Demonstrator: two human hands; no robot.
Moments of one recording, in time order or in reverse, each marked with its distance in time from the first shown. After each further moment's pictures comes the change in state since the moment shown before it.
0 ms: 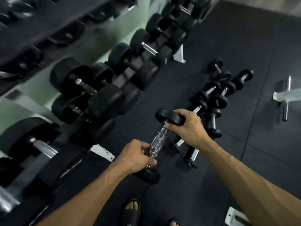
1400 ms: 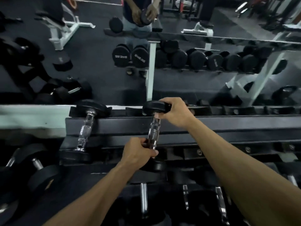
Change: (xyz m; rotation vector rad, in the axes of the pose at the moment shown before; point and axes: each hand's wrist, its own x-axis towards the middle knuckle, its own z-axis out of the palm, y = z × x) left_hand -0.105 -0.199 -0.462 -0.744 0.913 -0.433; right_hand 0.219 -0.541 0.442 -0.211 -0.854 -0.677
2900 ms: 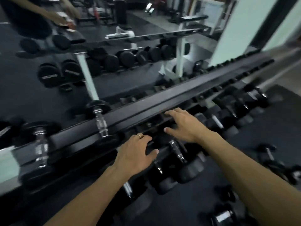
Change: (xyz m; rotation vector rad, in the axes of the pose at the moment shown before) left_hand -0.128 0.027 0.039 0.736 -0.275 0.878; right_hand -0.259 -0.019 -0.062 -0.588 0.161 0.408
